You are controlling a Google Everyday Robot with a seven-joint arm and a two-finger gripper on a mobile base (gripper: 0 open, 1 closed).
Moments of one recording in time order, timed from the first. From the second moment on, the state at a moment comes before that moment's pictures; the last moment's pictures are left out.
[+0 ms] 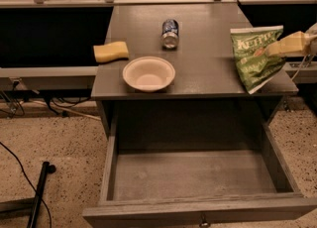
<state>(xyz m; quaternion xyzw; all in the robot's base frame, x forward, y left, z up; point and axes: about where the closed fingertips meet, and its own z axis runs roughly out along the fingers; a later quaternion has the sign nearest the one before) 0.623 -0.318 0.915 -0.15 0.87 0.35 0.31</state>
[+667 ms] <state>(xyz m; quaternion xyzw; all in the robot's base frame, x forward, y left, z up) 0.627 -0.312 0.912 -0.15 0.87 0.36 0.31</state>
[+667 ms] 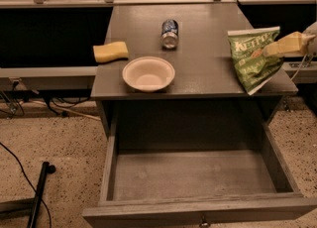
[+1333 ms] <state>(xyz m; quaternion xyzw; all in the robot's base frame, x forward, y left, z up) 0.631 -0.307 0.908 -0.15 0.87 0.36 0.31</state>
